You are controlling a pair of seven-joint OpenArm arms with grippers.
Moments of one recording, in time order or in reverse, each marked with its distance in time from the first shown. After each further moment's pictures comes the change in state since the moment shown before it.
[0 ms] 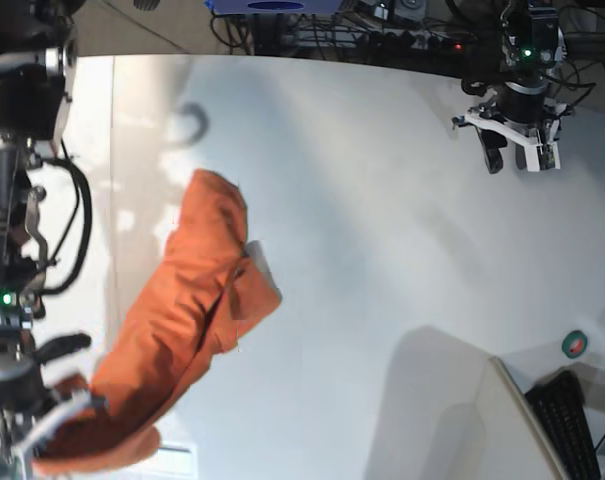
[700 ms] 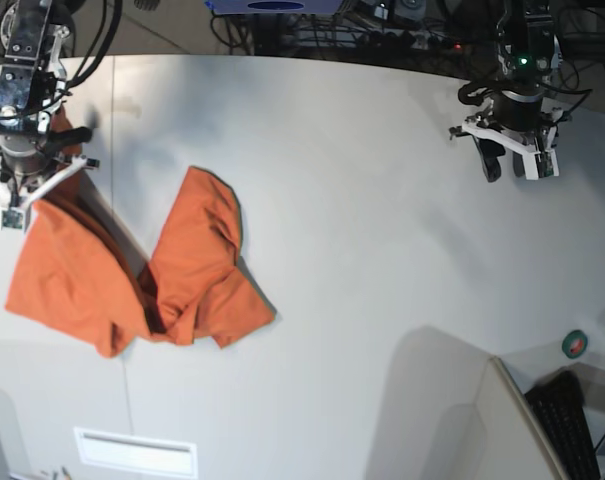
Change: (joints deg) left arm -2.1 1.0 0.1 -0.8 0.0 0.0 0.3; right arm -31.3 -8.3 16.1 -6.9 0.9 0.4 0.7
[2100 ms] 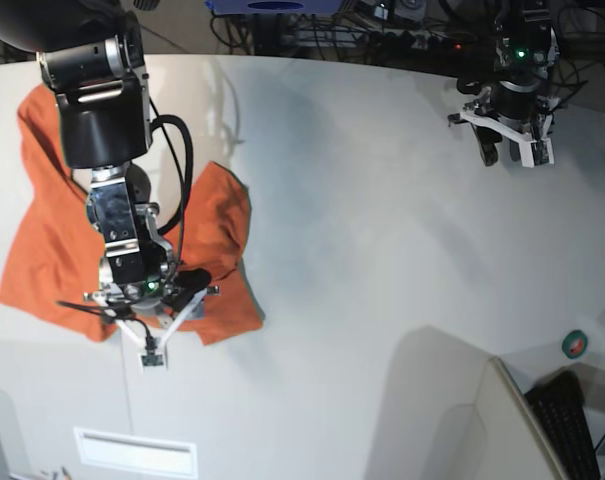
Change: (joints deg) left arm 0.5 0.2 -0.4 -3.3 0.0 0.0 -0.4; right arm 35.6 -4.1 -23.9 -39.3 -0.9 -7.2 5.4
